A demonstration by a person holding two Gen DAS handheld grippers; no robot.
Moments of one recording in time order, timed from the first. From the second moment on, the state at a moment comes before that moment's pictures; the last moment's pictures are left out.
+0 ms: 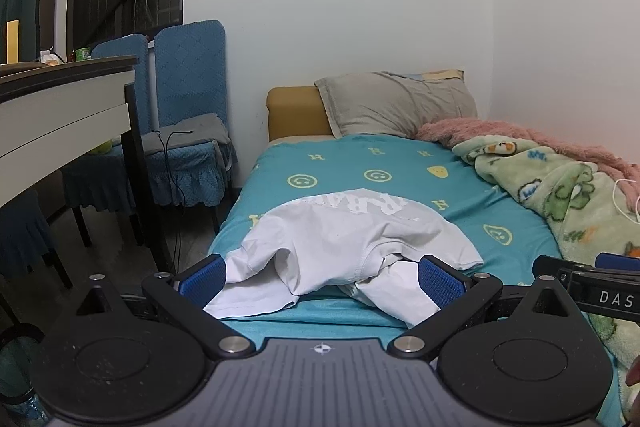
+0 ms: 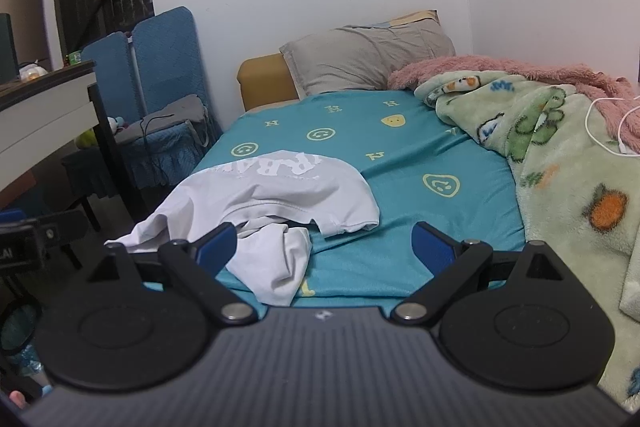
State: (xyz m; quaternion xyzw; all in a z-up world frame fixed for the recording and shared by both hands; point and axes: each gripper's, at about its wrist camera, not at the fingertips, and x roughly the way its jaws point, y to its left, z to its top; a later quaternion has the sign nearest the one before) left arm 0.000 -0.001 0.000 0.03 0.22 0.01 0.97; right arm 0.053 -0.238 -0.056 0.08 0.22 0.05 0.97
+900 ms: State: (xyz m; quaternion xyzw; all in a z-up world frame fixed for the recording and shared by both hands) left arm 0.010 0.026 0.002 0.02 0.22 0.03 0.98; right arm 0.053 -0.212 -0.029 0.07 0.18 -0.02 0.98
